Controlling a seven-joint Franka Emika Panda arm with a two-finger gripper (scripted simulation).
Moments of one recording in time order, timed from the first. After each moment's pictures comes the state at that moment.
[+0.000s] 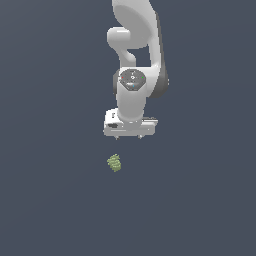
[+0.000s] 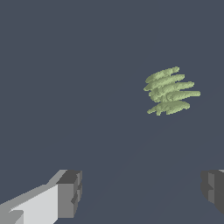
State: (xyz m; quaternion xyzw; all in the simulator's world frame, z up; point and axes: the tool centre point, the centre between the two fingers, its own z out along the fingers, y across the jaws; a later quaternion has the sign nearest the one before) arm -0.017 0.003 0.141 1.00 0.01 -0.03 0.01
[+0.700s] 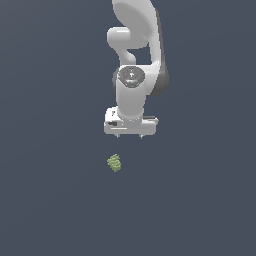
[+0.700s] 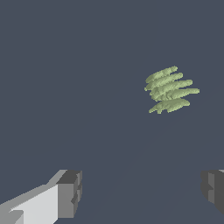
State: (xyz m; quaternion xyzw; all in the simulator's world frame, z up) arm -0.018 0.007 0.147 1.00 -0.01 -0.02 0.00
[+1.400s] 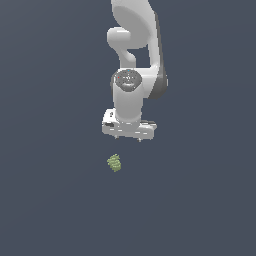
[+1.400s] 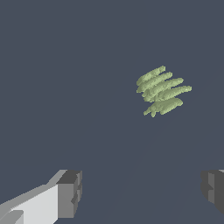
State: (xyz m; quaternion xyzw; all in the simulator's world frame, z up) arm -0.009 0.000 0.142 1.00 -0.07 -0.02 0.00
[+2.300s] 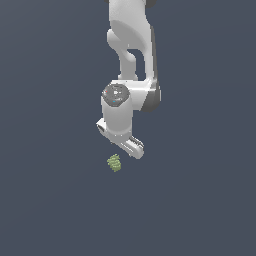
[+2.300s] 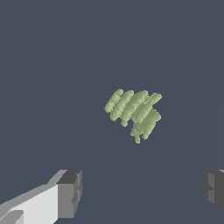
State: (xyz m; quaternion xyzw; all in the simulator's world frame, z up) arm 0.024 -0.028 0.118 0.95 -0.32 -0.01 0.00
